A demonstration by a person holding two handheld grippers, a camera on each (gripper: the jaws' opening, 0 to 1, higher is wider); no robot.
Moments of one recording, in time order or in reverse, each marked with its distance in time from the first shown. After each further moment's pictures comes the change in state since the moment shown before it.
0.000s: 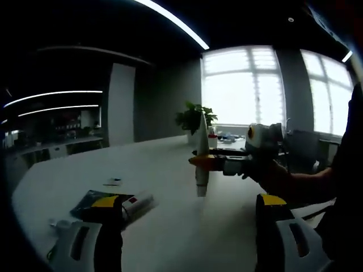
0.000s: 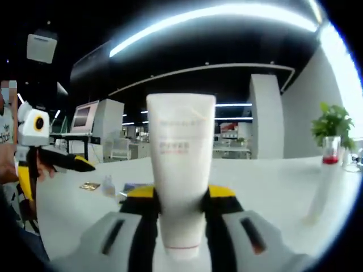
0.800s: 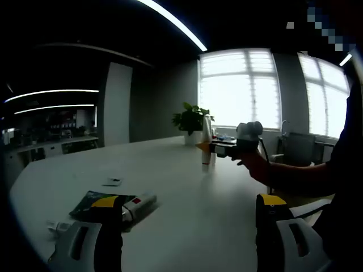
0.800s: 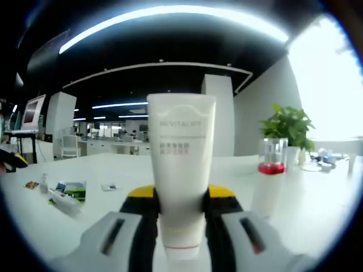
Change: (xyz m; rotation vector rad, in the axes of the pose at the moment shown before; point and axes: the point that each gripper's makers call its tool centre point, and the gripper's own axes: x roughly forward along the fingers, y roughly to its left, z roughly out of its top) left arm -0.001 0.011 -0.004 -0.008 -0.003 -0.049; right arm -0.015 -0.148 -0.019 -0.006 0.050 -0.400
